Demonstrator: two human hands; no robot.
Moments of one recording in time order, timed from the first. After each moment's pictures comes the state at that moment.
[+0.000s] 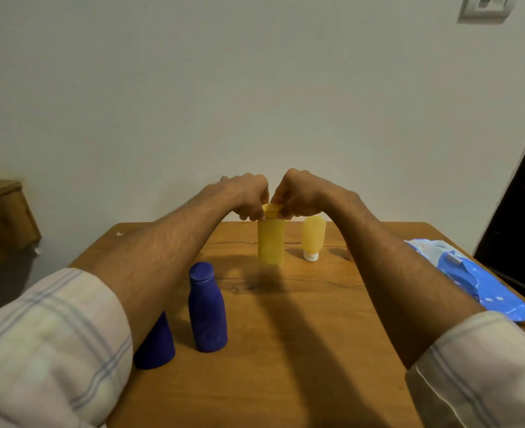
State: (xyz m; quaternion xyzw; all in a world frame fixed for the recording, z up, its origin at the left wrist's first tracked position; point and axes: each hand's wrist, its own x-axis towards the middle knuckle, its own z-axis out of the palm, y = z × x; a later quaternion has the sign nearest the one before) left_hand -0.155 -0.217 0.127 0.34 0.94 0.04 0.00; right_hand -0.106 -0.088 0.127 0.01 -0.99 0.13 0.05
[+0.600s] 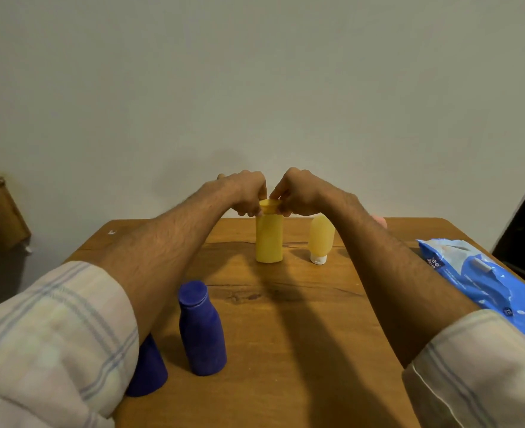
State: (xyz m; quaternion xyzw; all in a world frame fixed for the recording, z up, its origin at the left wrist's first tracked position) left_hand -0.206 -0.204 0.111 0.33 0.94 0.03 0.02; right_hand -0.151 -0.075 0.107 0.02 -0.99 0.15 0.05
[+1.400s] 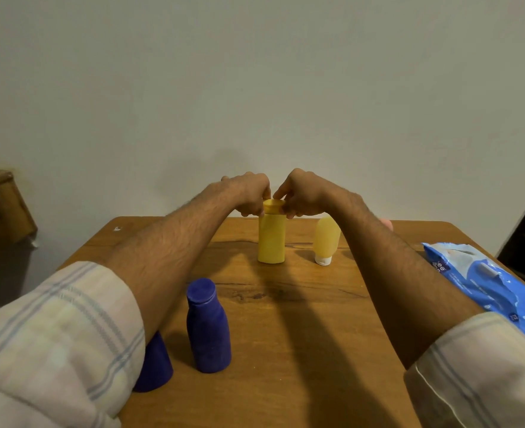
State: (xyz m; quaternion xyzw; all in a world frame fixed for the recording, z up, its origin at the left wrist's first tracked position) left_hand -0.214 -0.206 0.106 0.32 0.95 0.04 0.02; right_hand -0.150 -0.081 0.111 0.01 -0.99 0.16 0.03
